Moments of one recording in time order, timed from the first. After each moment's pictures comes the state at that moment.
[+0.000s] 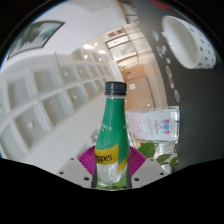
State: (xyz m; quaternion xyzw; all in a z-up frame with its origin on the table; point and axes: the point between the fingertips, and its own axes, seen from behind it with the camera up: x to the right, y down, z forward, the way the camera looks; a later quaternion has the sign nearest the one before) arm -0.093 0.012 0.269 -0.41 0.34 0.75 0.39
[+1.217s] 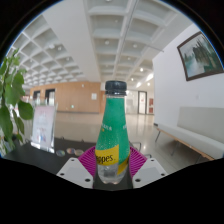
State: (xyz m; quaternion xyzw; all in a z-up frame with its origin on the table) arm 0.215 0.044 0.215 -0.72 -0.01 -0.03 0.69
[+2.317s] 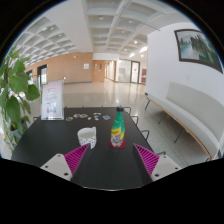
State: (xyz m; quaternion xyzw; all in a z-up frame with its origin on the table) arm 0.190 -0.194 0.181 -0.83 0.03 -0.06 0.55
